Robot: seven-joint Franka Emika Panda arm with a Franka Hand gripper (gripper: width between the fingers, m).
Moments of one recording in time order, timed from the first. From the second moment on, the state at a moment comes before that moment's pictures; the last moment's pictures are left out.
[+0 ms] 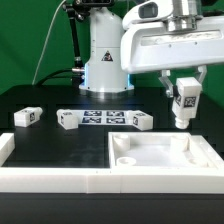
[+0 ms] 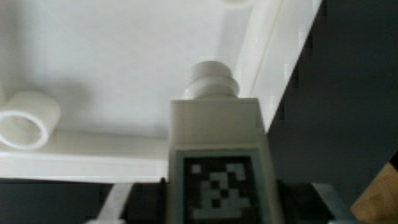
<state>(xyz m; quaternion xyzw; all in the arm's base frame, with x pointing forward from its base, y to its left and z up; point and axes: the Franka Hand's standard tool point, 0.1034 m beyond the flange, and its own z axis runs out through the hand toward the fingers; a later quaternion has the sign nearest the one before) 0.571 0.110 0.122 -0.98 -0.09 -0.16 0.05</state>
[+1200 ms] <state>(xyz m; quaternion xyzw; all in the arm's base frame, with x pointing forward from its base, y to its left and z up) 0.619 0.101 0.119 -0.96 -0.08 -0.28 0.03</state>
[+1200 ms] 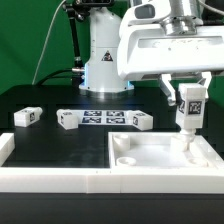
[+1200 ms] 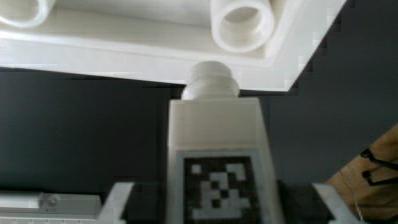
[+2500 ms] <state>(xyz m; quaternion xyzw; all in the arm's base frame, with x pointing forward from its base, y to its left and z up) 0.607 0.118 0.078 -0.96 -0.09 -0.27 0.04</state>
